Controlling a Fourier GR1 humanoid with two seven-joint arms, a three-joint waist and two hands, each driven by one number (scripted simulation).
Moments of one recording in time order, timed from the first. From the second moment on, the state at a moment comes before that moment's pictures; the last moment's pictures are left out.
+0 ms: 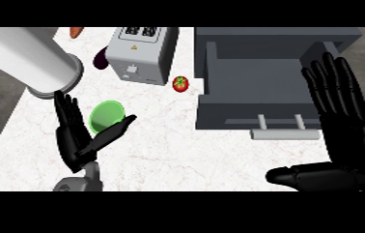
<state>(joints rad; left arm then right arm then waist) -0.05 0.00 -0.03 -1.46 0.13 0.66 -0.33 -0.08 -0.08 -0.03 -2.05 -0.11 0.11 0.11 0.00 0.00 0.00</state>
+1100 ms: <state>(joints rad) -0.11 0.00 0.09 -1.04 0.35 0.52 -0.69 -0.09 -0.07 -0.03 -2.10 -0.13 0.12 0.16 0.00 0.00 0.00</state>
